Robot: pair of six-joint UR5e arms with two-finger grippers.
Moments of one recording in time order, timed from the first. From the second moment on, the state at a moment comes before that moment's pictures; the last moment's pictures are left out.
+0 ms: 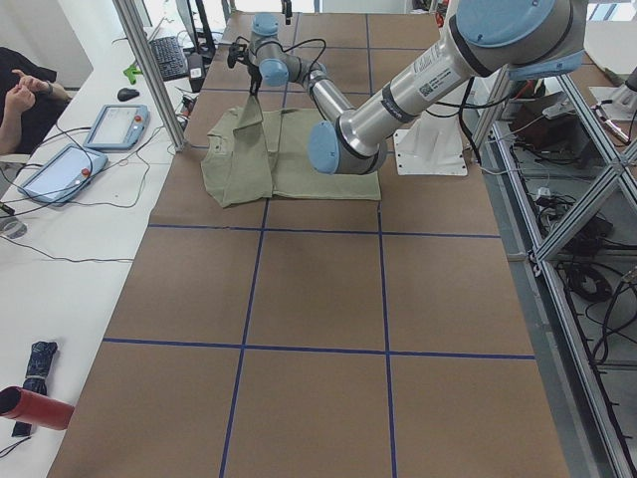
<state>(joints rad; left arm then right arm) -0.68 -2.71 -1.10 -2.07 -1.89 -1.11 1.30 -1.31 1.76 -1.70 2.22 0.14</state>
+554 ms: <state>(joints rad) -0.55 -2.72 -1.01 -2.25 -1.79 -1.03 1.30 -1.32 1.76 -1.70 2.22 0.14</state>
